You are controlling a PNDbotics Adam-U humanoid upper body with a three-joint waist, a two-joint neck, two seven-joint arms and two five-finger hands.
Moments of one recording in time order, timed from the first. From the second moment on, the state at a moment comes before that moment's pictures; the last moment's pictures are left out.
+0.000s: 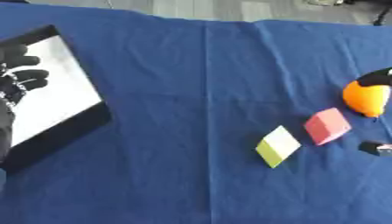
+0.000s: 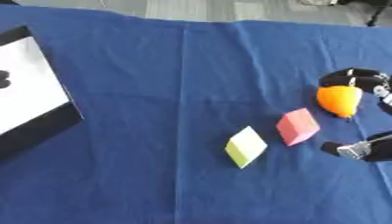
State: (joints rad) left arm -0.30 0.47 -0.18 -1.98 0.32 0.13 0.34; right arm 0.14 -1.12 -0.05 -1.99 0.17 -0.31 -0.03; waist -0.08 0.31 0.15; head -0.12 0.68
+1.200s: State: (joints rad) left arm -0.32 0.49 -0.21 -1.98 0.32 0.12 0.30; right arm 0.12 -1.13 0.03 -1.99 0.42 -0.24 -0.03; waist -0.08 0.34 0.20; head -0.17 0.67
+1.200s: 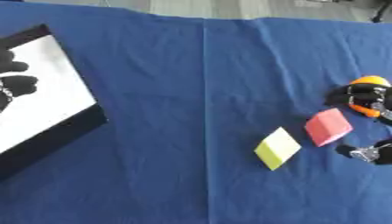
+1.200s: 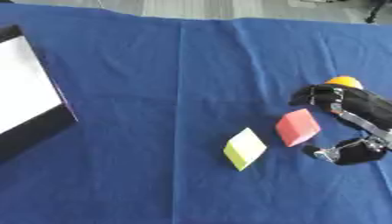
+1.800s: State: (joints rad) left arm -0.29 0.49 -0.22 -1.98 0.31 0.11 0.29; right arm 0.13 -1.12 0.03 -1.99 0.45 -0.22 -0.05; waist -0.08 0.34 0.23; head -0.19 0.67
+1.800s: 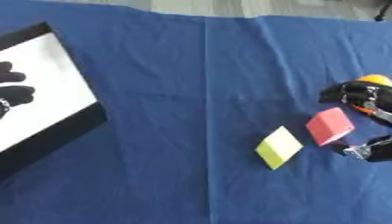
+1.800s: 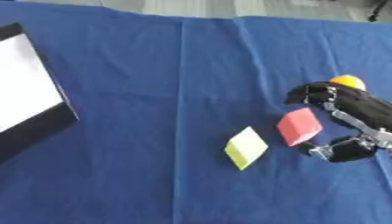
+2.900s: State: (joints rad) left arm -0.27 0.48 -0.22 -1.98 0.30 0.09 0.28; right arm 0.16 -1.09 0.00 -1.99 0.53 -0.11 -0.04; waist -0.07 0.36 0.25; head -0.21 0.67
